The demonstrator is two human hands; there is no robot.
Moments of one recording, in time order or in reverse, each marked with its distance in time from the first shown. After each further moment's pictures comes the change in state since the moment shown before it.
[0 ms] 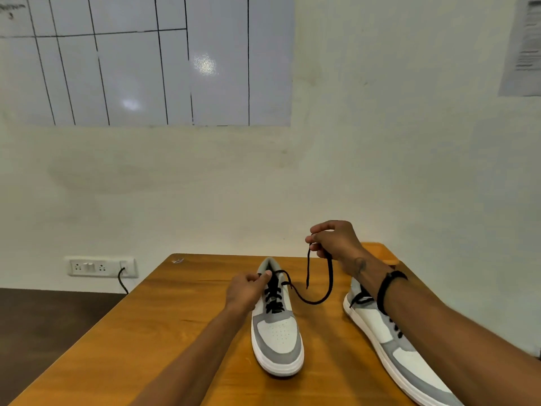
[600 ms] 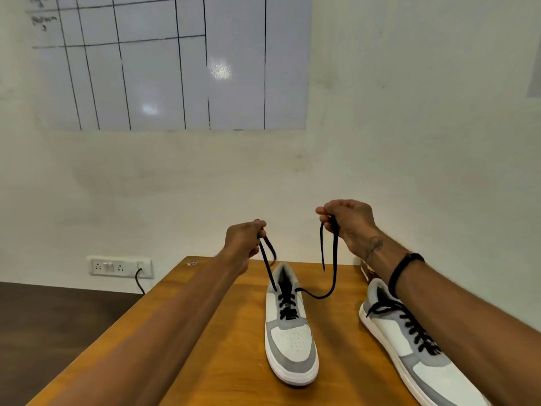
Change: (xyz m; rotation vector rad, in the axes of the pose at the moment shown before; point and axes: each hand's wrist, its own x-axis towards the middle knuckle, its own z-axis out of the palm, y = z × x) left_hand 0.025 0.102 -0.053 -0.451 0.082 0.004; right_hand 0.009 -0.054 0.009 0.352 0.058 -0.028
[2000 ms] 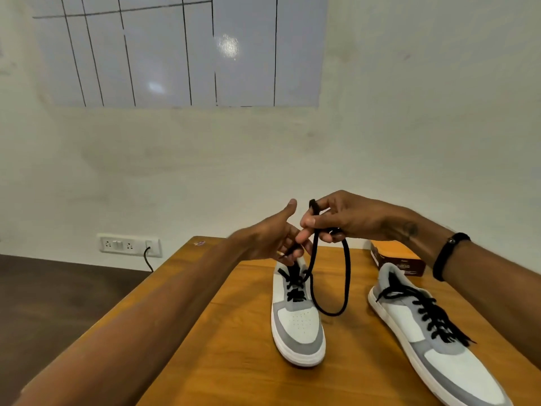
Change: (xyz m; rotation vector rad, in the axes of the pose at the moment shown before) left_hand -0.007 -0.006 0.008 0.517 -0.855 -0.132; right_hand -0.025 -0.020 -0.010 -0.663 -0.979 -0.067
